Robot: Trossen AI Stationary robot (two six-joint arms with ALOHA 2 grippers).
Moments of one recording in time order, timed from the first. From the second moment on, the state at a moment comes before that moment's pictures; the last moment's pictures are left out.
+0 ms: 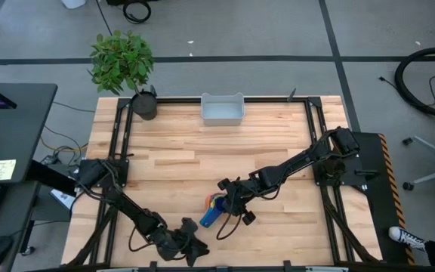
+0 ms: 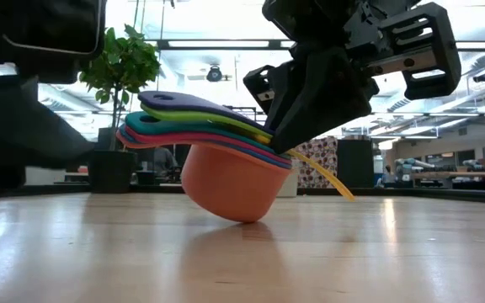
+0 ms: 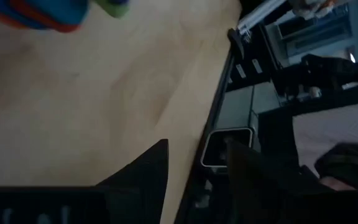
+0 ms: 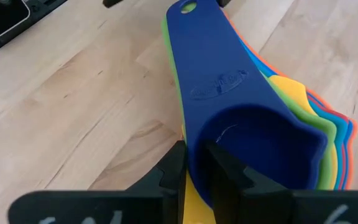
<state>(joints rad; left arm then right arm) -0.80 2.00 0.95 0.56 -0.50 -1.39 0.30 1.87 1.09 -0.06 -0.13 -0.29</state>
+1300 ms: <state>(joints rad) -0.96 2.00 0.95 0.47 -1.31 -1.86 0.30 1.86 1.09 -0.05 -0.13 -0.29</state>
